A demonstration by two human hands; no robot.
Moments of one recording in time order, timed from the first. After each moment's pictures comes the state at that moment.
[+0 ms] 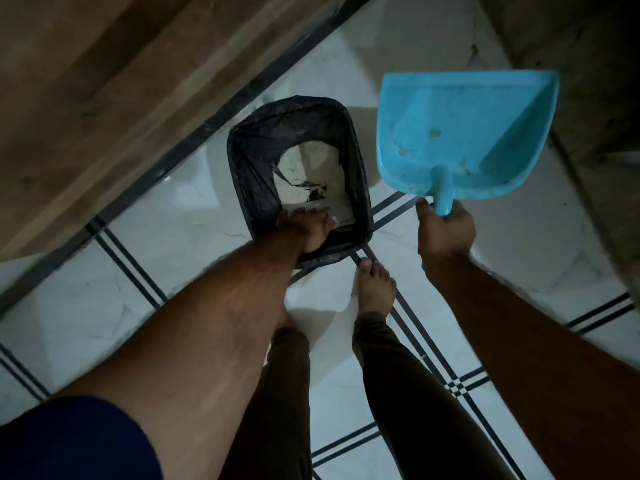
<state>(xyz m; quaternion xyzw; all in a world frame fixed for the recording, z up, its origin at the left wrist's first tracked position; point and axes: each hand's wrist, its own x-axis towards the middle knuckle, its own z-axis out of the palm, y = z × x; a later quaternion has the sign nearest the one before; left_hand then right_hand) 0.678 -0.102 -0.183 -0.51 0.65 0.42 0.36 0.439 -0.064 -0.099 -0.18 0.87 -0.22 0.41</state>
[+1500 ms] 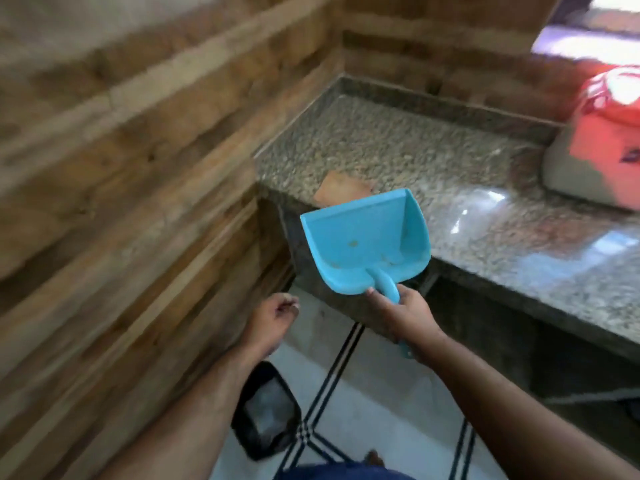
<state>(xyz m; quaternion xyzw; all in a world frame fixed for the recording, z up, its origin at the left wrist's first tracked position) 0.509 -0.173 0.491 -0.54 0.69 0.45 -0.17 0.259 -0.035 0.554 -0.24 0.73 -0.46 0.45</state>
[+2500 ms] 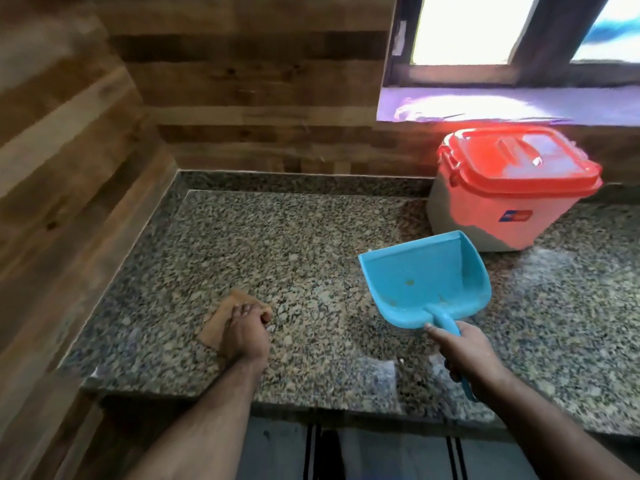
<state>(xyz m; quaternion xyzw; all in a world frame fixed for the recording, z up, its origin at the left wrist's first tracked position) 0.119 -0.444 0.464 -0.47 0.86 0.16 -0.08 -0.071 -0.099 0.560 0.01 0.81 -0.50 0.30</state>
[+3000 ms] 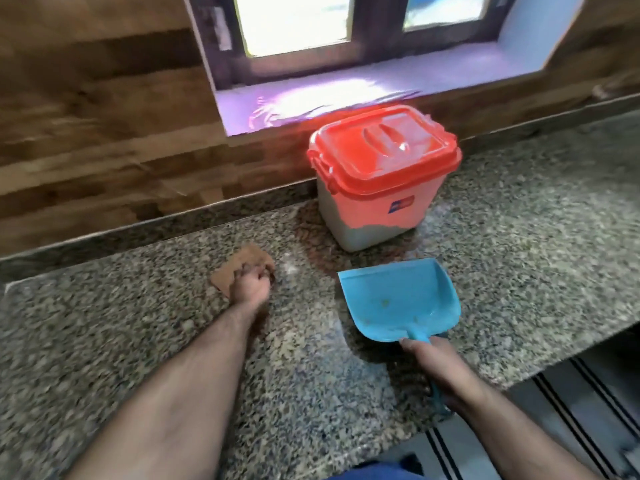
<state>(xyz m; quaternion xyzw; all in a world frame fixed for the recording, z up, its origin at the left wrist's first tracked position) -0.184 -0.426 0.466 -0.33 0.89 0.31 0.04 -0.121 -0.045 0.517 0.23 0.76 -0.55 0.24</state>
